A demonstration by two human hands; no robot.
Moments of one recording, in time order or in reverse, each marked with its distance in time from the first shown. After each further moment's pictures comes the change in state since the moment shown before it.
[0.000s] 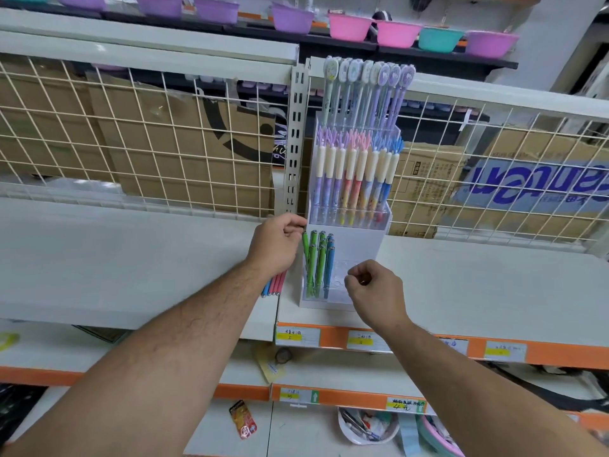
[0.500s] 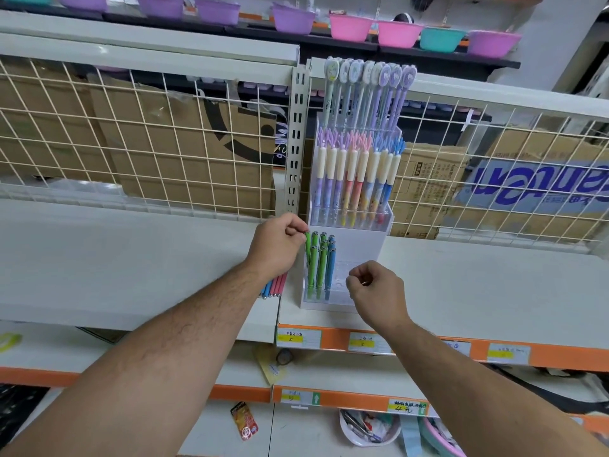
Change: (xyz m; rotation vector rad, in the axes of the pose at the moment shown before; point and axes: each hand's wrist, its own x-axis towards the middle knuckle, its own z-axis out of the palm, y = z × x) left_hand -0.002 0.004 -0.003 0.028 0.006 0.034; right_hand 0.003 0.001 0.000 0.002 -0.009 -0.002
